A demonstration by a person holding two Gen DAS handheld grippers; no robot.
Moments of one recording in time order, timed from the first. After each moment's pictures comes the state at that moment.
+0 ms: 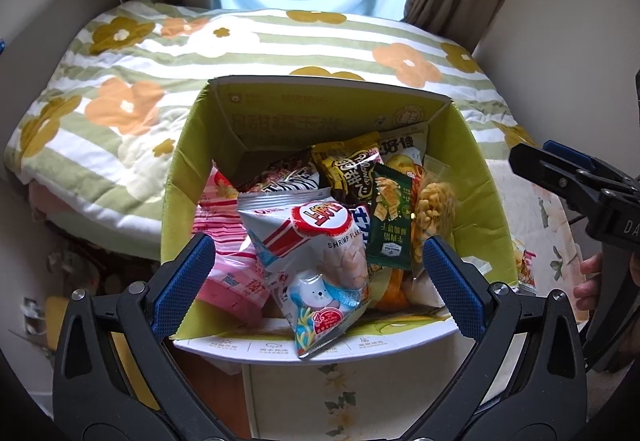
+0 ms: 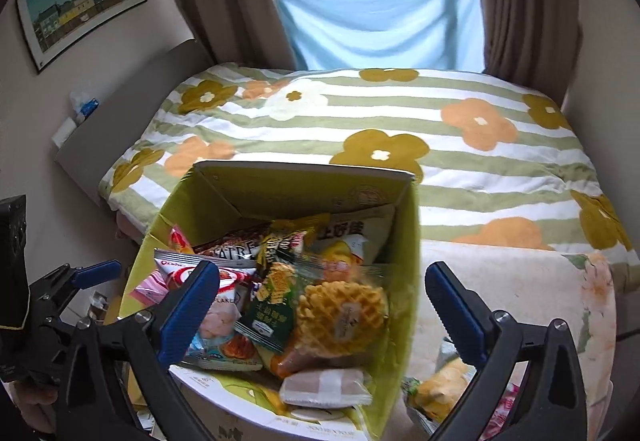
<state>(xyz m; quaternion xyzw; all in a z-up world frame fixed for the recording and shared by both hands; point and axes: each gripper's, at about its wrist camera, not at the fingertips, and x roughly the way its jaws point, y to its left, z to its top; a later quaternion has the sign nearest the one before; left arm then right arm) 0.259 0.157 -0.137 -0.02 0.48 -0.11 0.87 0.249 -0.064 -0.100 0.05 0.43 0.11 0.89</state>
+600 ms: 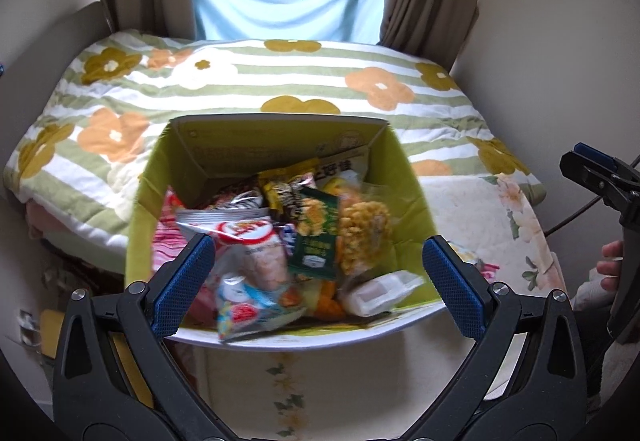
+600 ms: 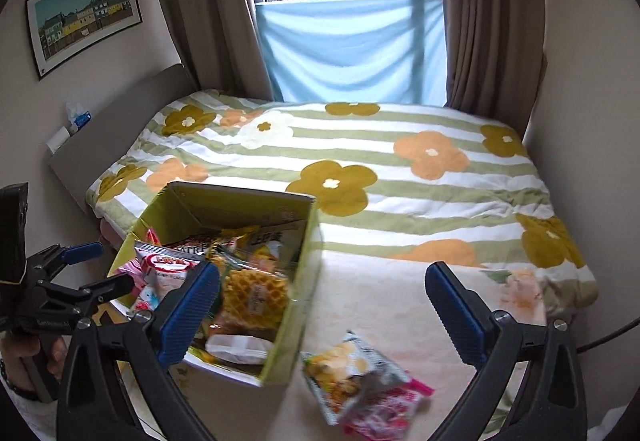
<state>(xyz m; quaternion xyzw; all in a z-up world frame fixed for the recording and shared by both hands) 0.221 0.088 -0.097 -0.01 0.43 -0.12 0.89 0.191 -0.172 -0.048 0.02 0.38 0.09 0.92</state>
